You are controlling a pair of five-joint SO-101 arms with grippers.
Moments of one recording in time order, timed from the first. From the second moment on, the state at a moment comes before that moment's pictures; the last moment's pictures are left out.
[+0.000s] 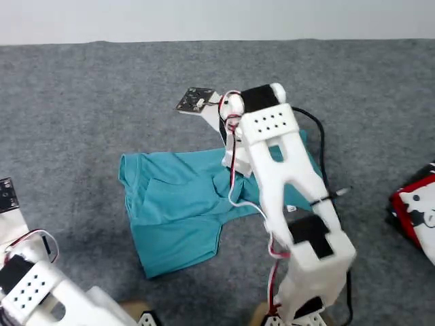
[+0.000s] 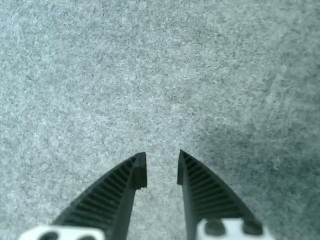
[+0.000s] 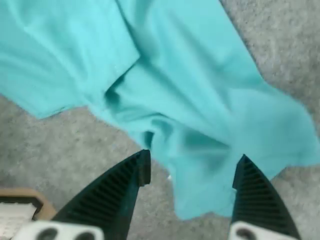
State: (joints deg) left arm -57.7 -56.3 68.9 58.2 -22.6; right arm -22.5 12.2 -18.4 100.5 41.6
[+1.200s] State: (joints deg) left arm -27.3 -48.9 44.3 70.9 -13.9; right arm -3.6 2.5 0.4 96.8 26.7
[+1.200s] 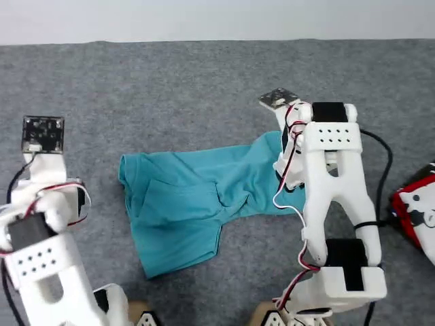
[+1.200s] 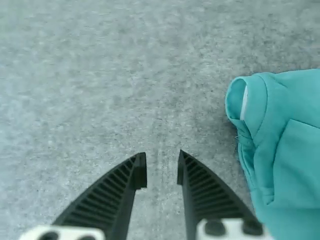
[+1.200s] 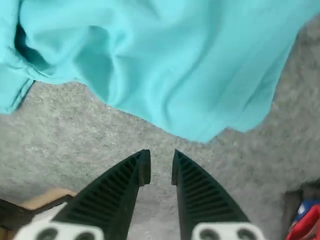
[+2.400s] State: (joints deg) left arm -24.7 -42.2 37.6 76.4 -13.1; right arm 5.7 -24.1 3.3 84.0 -1.5
